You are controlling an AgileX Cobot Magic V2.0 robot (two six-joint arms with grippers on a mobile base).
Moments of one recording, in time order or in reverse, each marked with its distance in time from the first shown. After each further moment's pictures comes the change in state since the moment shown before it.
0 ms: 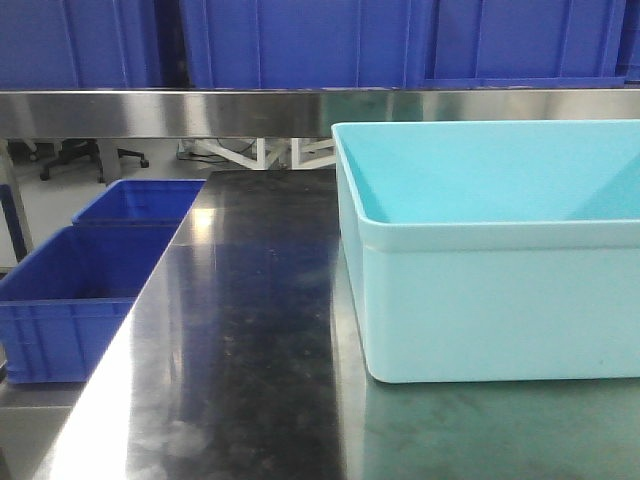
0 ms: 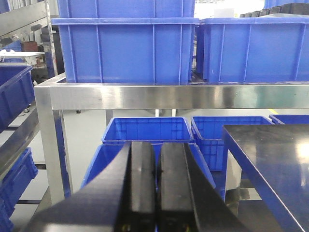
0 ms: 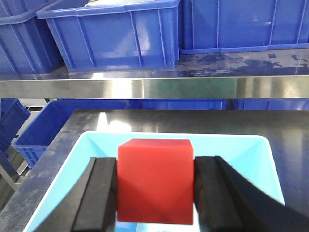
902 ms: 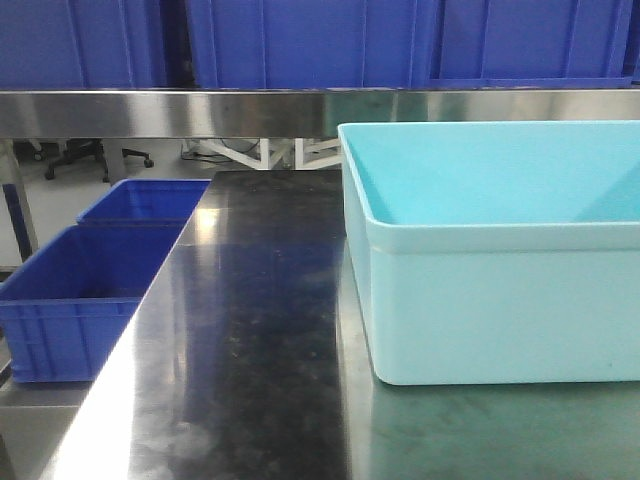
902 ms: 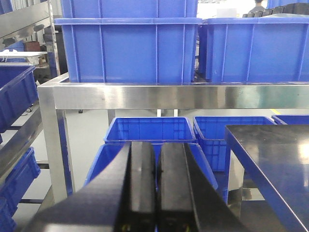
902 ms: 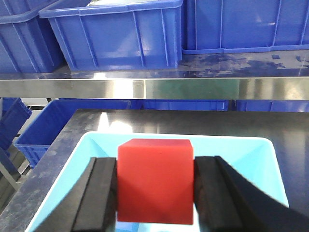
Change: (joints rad) left arm 0.000 0.000 0.000 0.000 0.000 0.000; right arm 0.000 0.000 0.000 0.002 0.000 -0.007
